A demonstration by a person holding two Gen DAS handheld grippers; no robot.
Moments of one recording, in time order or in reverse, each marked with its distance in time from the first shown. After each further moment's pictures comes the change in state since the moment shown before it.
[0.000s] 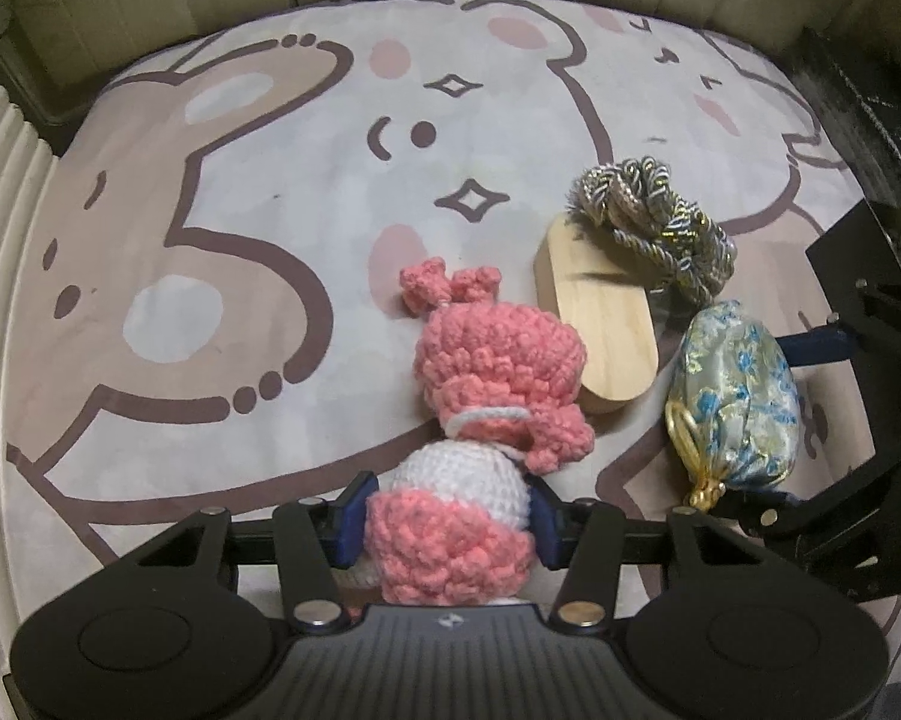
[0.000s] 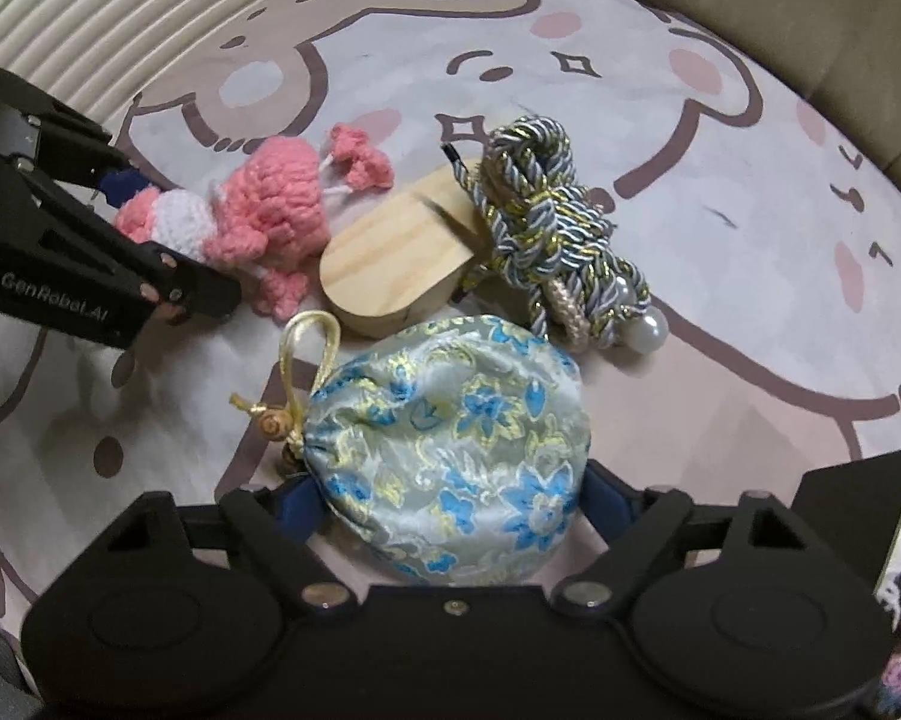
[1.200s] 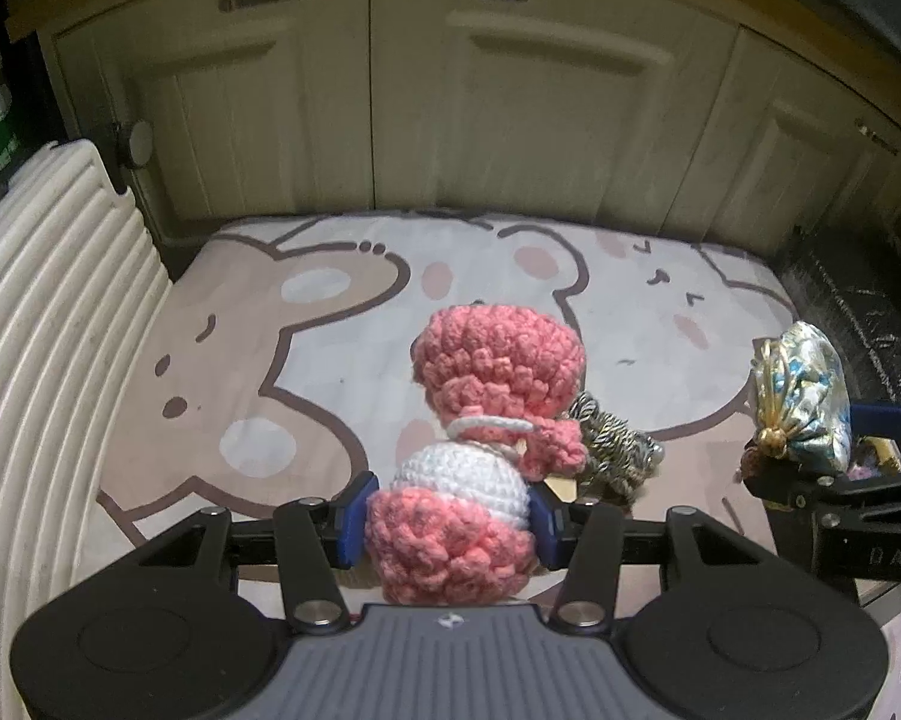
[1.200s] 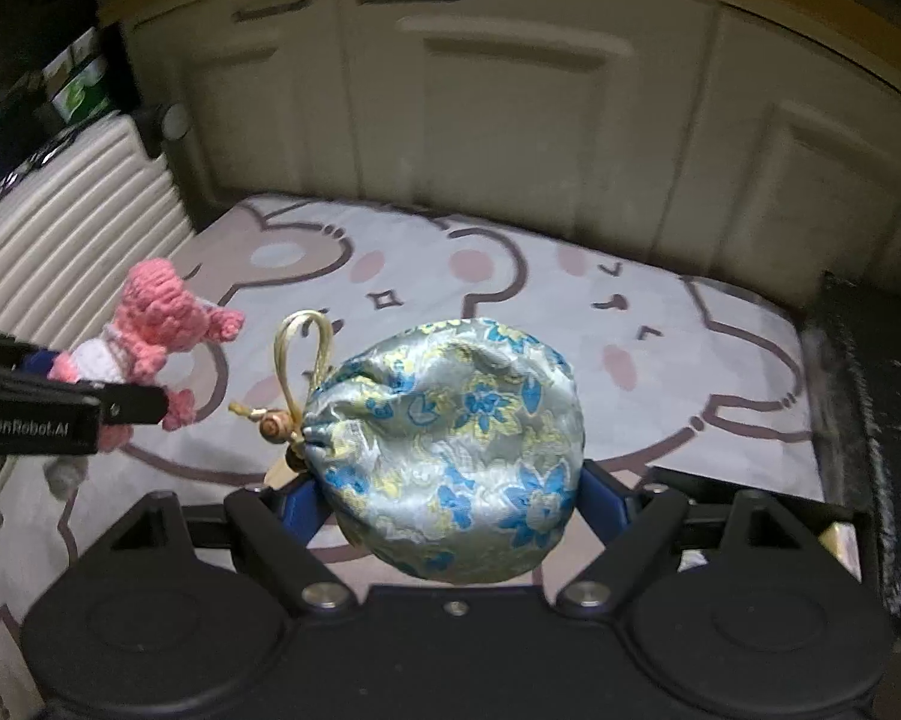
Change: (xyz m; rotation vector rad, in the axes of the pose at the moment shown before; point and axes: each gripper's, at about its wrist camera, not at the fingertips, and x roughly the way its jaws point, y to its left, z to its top) left arm -0.106 -0.029 -0.003 -0.148 -0.356 0.086; right arm -0.127 -0.027 -0.020 0.329 -0.389 -0.199
